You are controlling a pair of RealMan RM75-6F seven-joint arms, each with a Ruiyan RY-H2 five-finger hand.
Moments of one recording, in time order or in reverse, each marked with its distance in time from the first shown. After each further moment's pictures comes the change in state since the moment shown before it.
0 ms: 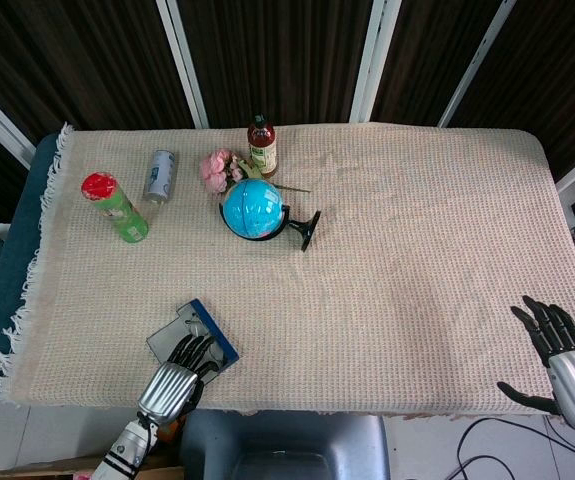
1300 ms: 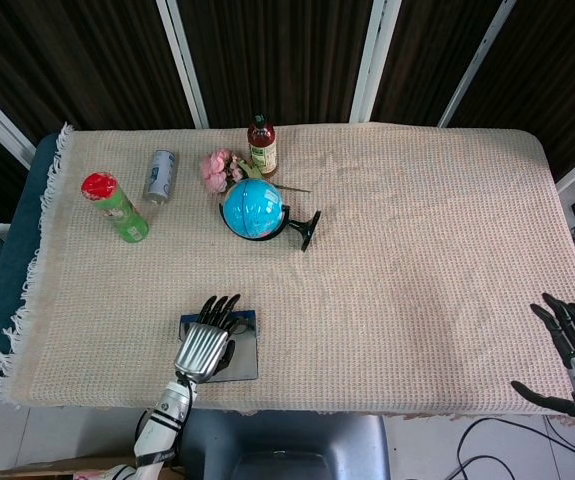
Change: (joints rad) left arm -0.126 -0.218 -0.218 0.133 -0.150 -0.048 0.101; right arm -0.017 0.030 0.005 0.025 0.000 0.044 0.094
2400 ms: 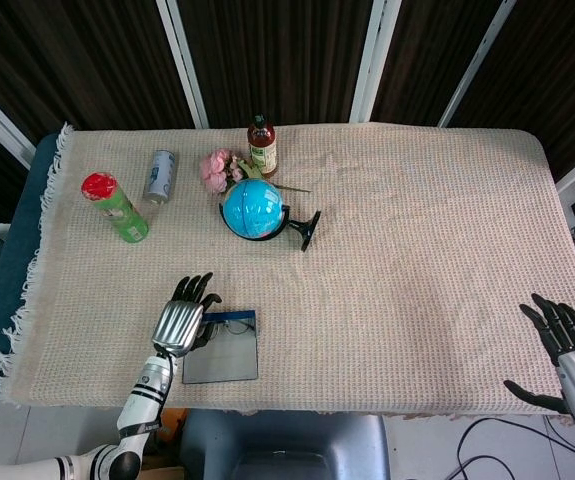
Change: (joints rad) left arm -0.085 0.133 -0.089 -0.095 -0.260 -0.071 0.053; right arm 0.011 -0.013 0.001 -0.016 0.009 -0.038 -0.059
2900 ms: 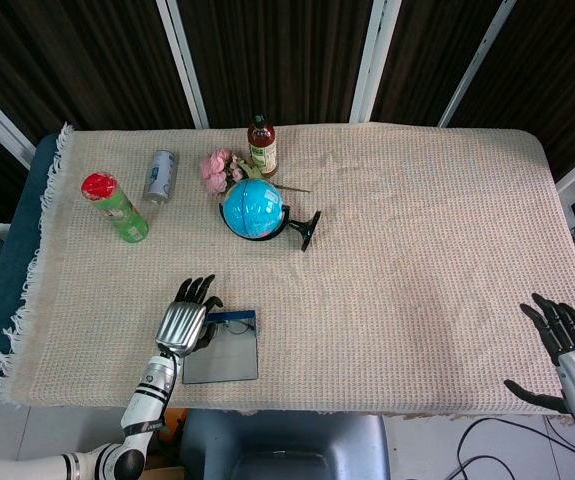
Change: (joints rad) left arm -0.025 -0.021 0.018 0.033 -0.032 0.004 0.000; right arm 0.001 0.002 0.001 0.000 0.002 -0.002 0.002
